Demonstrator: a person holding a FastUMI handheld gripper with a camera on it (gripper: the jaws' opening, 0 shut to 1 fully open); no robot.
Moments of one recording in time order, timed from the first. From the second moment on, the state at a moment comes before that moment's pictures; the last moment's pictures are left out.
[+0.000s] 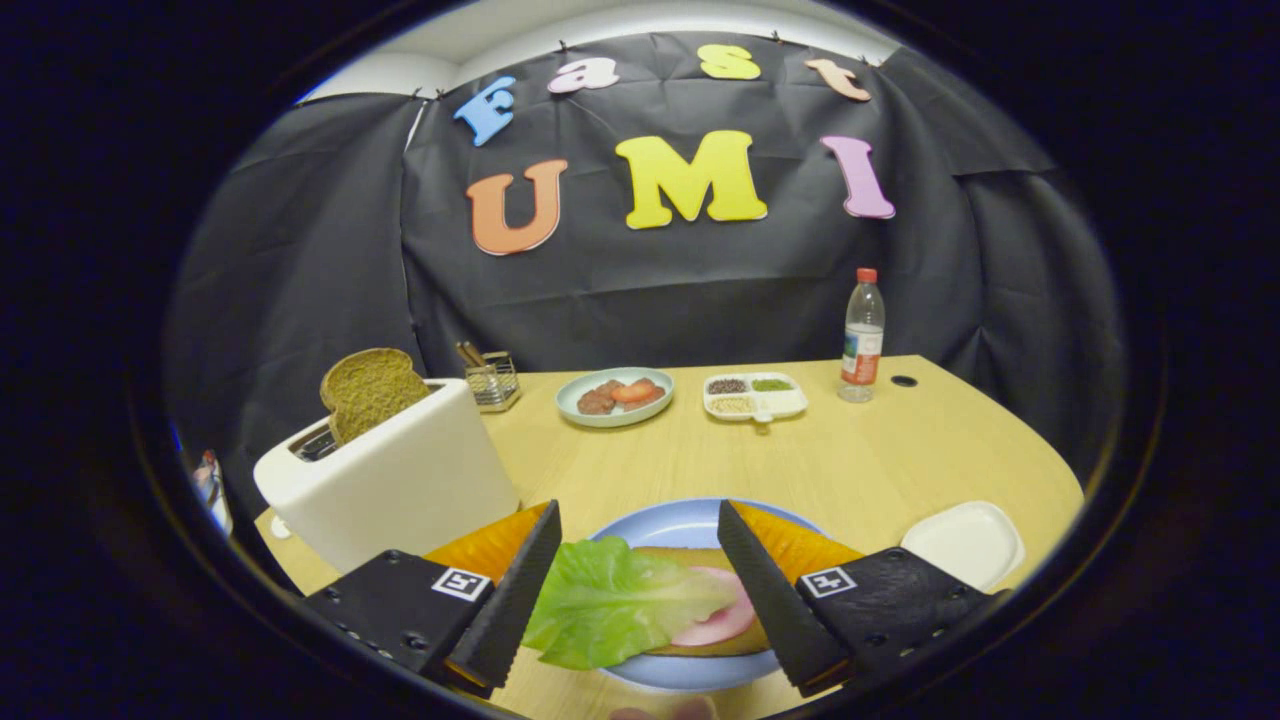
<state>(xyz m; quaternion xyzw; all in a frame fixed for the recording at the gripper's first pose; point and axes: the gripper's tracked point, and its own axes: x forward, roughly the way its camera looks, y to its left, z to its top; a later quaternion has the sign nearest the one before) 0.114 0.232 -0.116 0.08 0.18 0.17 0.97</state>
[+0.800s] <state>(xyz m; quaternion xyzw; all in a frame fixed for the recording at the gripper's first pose) 0.052 0.362 0.000 0.08 0.09 0.20 0.97</state>
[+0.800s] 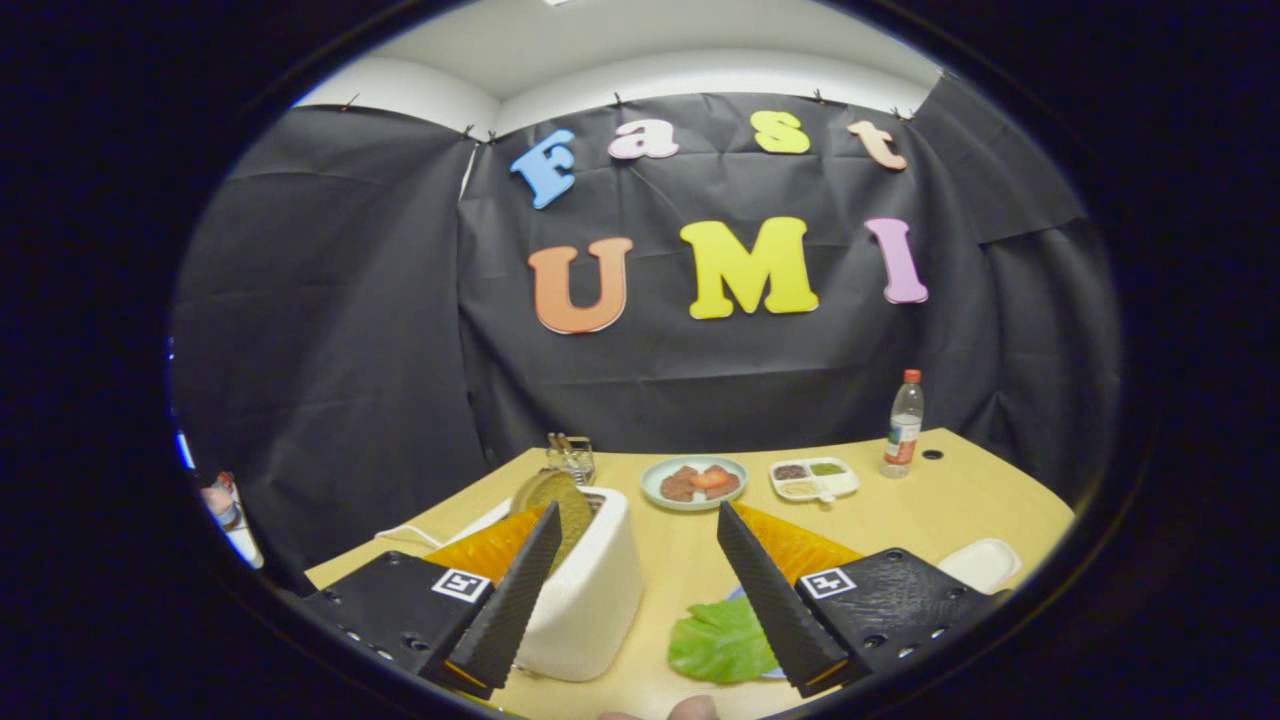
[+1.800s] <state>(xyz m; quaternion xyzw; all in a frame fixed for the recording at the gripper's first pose) 0.118 0.438 -0.046 0.04 0.19 0.13 0.97</state>
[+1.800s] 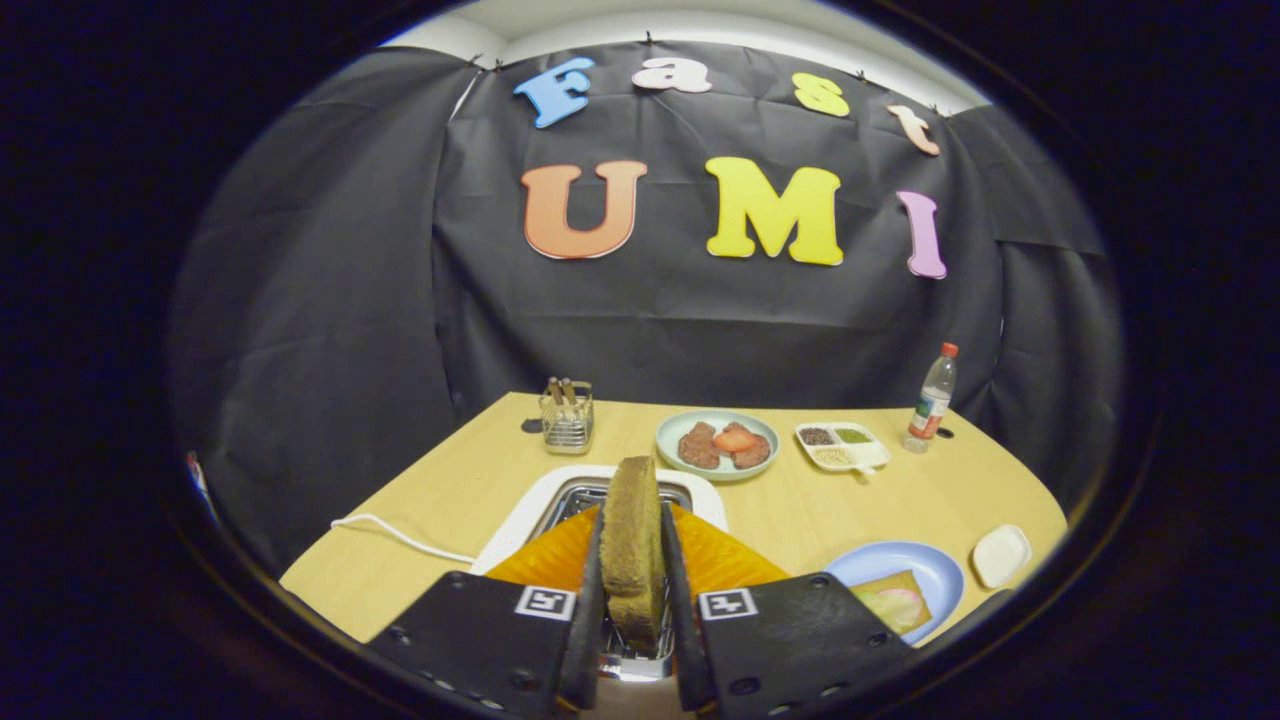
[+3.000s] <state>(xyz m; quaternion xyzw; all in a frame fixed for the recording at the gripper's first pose) 0.097 0.287 0.004 0.16 0.10 0.13 0.97</state>
